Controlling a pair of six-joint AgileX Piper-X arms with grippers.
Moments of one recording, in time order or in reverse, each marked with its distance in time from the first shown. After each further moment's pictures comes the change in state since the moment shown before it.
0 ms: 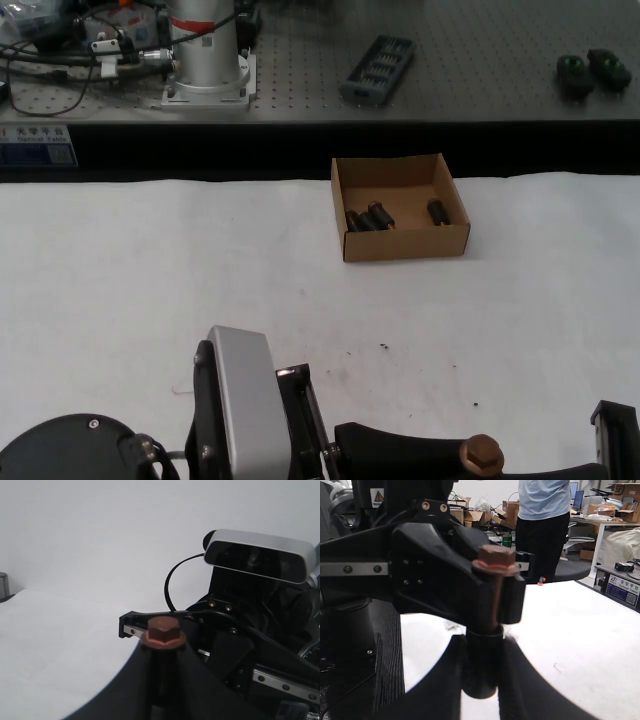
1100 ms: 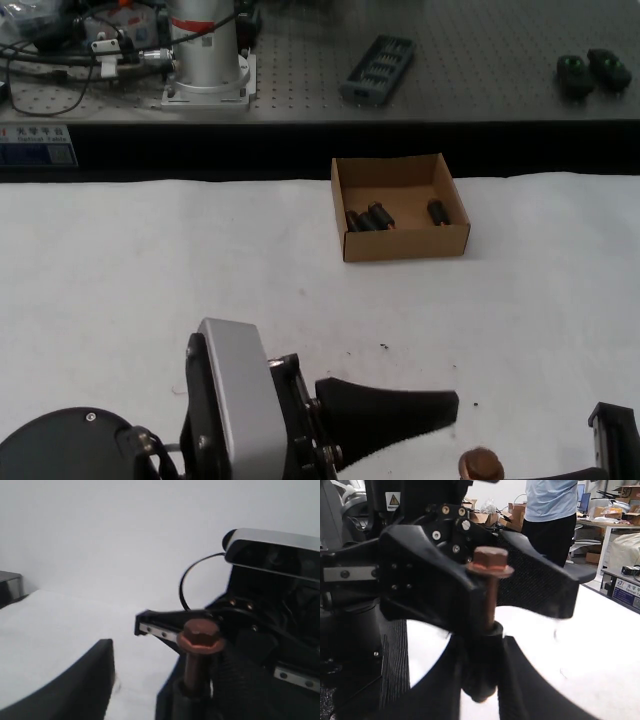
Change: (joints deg) left arm 0.1 0.0 0.0 0.2 -0.5 0.9; right arm 0.0 0.0 0.1 -1.3 -1.1 0.0
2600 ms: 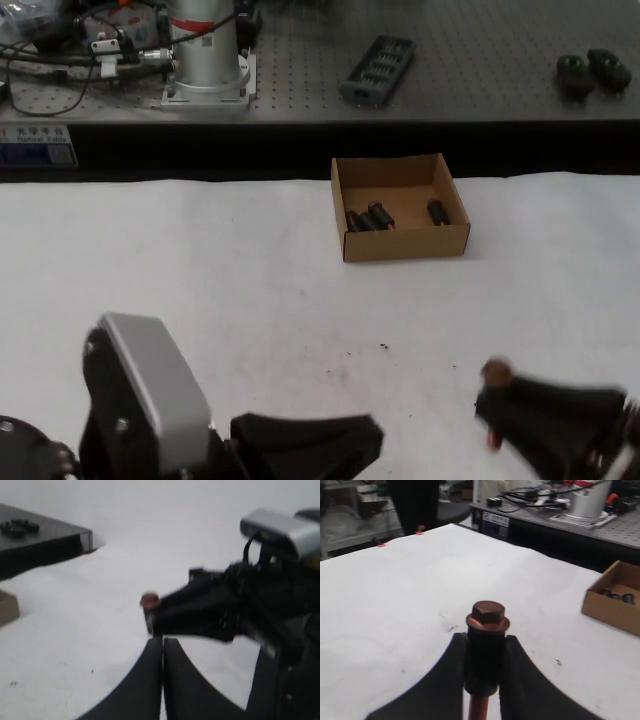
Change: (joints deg) left arm 0.0 -20.5 0.2 34.0 -17.2 -3.0; right arm 0.1 0.0 -6.0 18.8 28.9 2.7
